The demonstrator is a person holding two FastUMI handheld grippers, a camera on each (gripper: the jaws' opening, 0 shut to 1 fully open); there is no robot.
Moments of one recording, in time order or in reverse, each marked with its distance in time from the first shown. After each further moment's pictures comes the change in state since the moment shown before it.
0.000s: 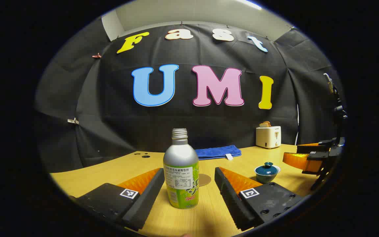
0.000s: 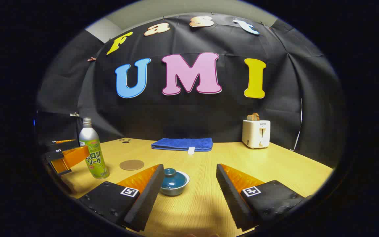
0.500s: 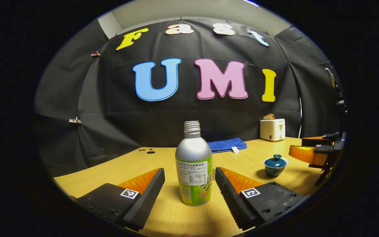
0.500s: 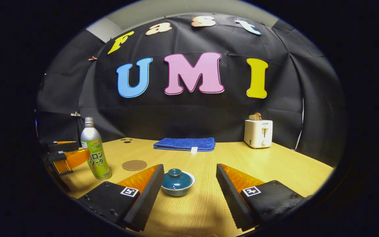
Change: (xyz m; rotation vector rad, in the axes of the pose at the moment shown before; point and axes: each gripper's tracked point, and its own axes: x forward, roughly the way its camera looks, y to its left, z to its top) left arm 0.004 0.023 -0.014 0.005 0.070 0.005; right arm 0.002 0.001 0.000 -0.004 0.003 0.012
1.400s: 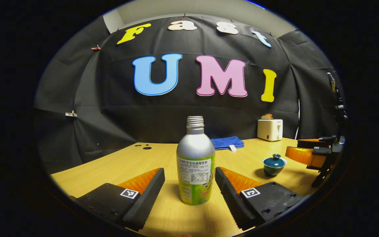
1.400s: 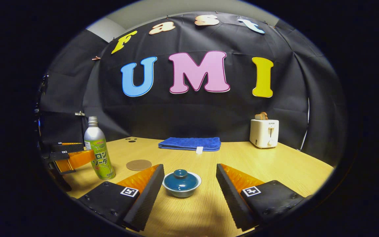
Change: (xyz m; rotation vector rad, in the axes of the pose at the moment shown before) left arm 0.005 0.002 -0.007 -0.025 0.023 -0.027; right arm 0.005 0.009 0.000 -0.008 0.008 0.065
